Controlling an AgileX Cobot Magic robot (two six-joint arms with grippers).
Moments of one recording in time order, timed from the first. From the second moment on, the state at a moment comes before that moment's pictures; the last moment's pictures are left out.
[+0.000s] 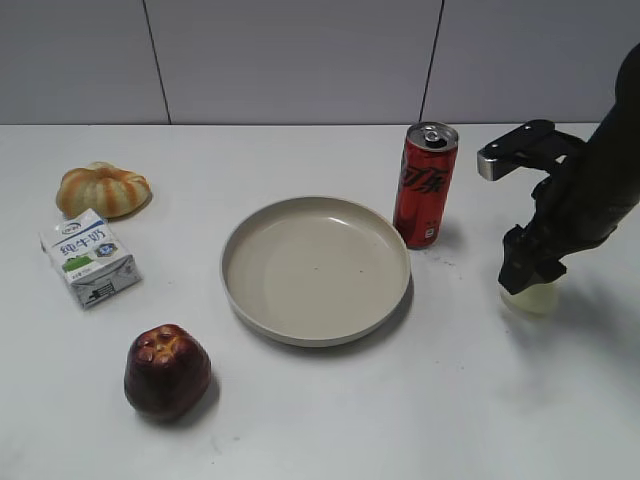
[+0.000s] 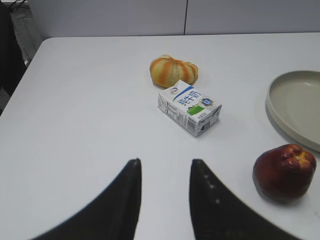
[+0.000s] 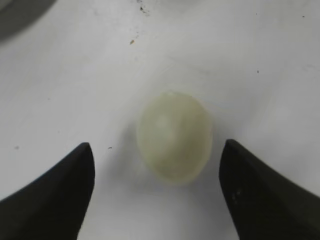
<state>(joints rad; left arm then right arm) -0.10 -0.01 -0.51 -0.09 1.04 0.14 0.23 1.82 -1.06 0.16 0.68 -0.50</state>
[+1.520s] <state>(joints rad) -0.10 -0.01 -0.51 -0.09 1.04 0.14 0.29 1.82 -1.06 0.09 0.70 -0.32</state>
